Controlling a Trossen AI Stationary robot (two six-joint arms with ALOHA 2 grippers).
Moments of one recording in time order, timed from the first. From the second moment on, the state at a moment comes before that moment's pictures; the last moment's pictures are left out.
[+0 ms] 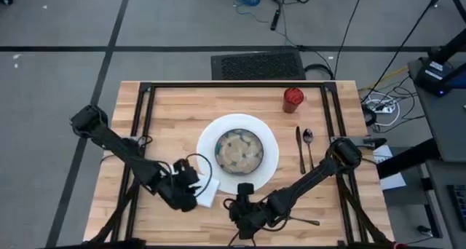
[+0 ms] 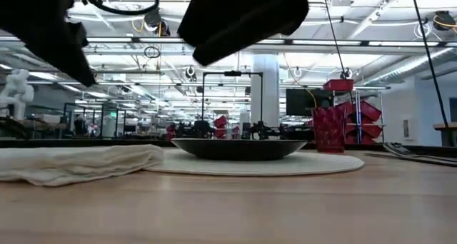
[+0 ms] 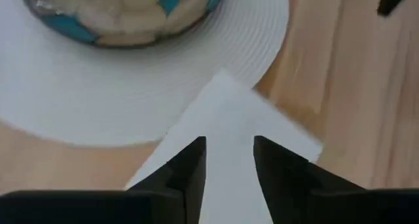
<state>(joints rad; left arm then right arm) -0.67 1.47 0.85 -0.47 -0.49 -0.91 0.60 2.10 1.63 -0.47 0.42 0.43</state>
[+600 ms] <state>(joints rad) -0.77 1.69 0.86 -0.37 -0.18 -0.93 0.64 2.02 1.63 -0.54 0.50 0.46</state>
